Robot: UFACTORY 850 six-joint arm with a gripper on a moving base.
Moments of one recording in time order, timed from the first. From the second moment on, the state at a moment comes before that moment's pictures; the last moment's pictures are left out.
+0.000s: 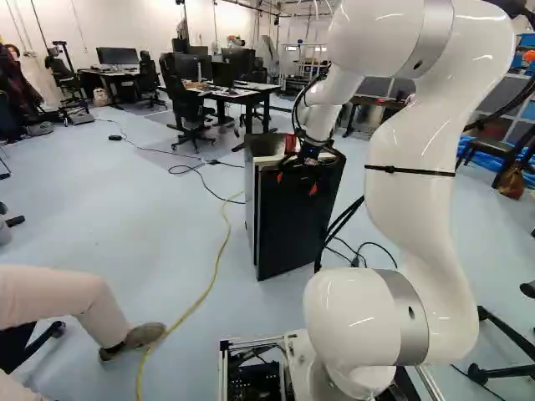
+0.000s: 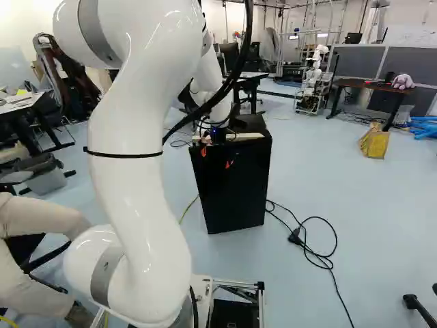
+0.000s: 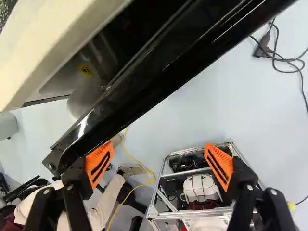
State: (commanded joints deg) arm -9.4 -25.8 -67.2 17.8 -38.4 1.2
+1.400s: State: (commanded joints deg) arm -6.4 -30.5 -74.1 17.8 -34.8 1.2
